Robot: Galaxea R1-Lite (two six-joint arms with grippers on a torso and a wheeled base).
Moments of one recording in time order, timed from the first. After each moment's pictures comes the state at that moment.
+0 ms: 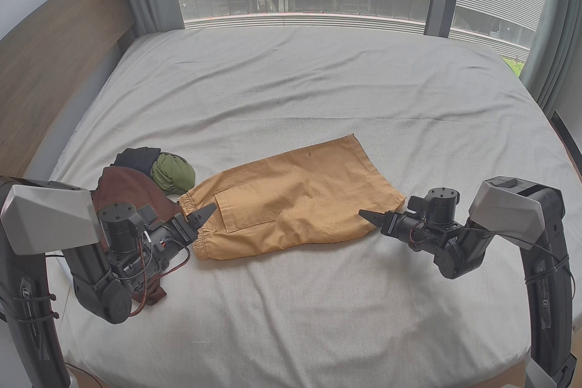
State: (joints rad) left arm -0.22 2.25 -0.49 -1.55 -0.17 -0.70; right arm 0.23 2.58 -1.07 -1.16 0.33 0.50
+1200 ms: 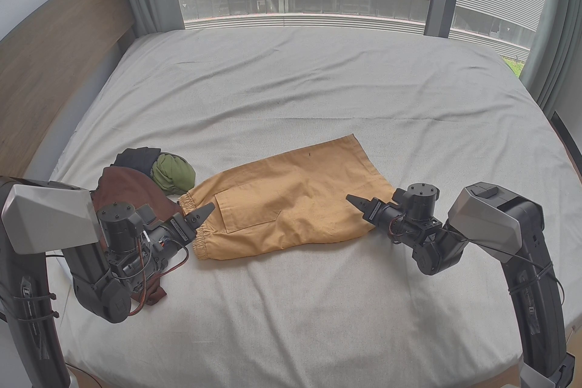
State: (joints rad) left arm -0.21 2.26 -0.49 -1.55 -0.18 -0.70; right arm 0.29 2.69 -1.31 -1.14 0.25 0.69
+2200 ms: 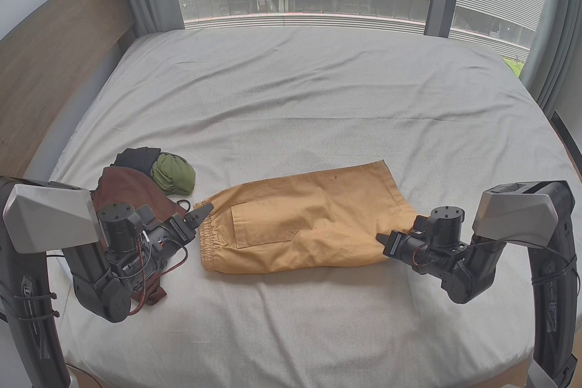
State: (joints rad) left arm -0.20 2.26 -0.49 -1.55 -0.18 -0.70; right arm 0.30 2.48 -0.77 -1.30 0.19 0.57
